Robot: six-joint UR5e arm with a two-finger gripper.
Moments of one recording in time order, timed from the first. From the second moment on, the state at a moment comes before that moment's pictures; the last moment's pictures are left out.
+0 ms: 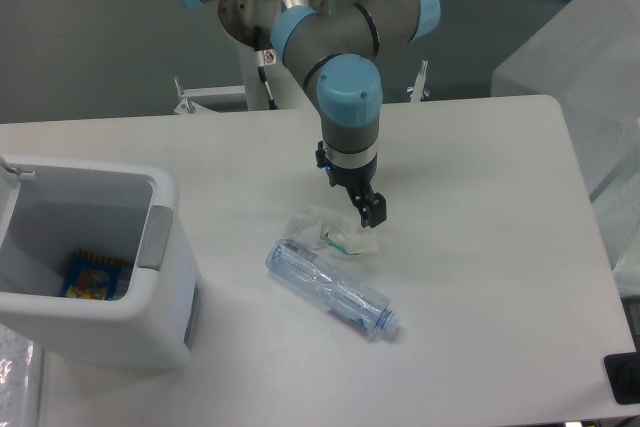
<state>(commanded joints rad) 2.49 -1.82 -1.96 -0.87 1.61 1.44</state>
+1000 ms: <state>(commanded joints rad) 2.49 -1.83 -1.90 -0.89 1.61 1.37</state>
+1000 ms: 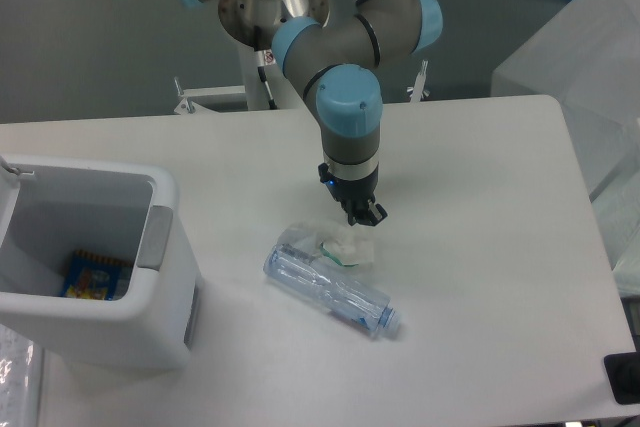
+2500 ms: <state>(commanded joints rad) 2.56 -1.62 -1.37 -1.51 1.07 0.99</state>
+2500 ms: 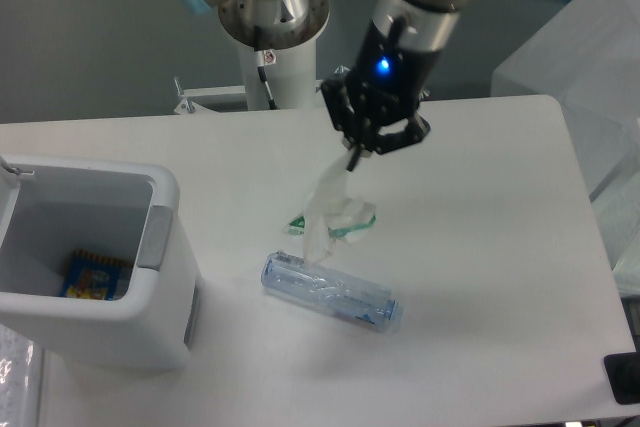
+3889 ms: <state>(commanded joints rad) 2.17 -1.69 -1.41 -1.31 1.03 0.63</state>
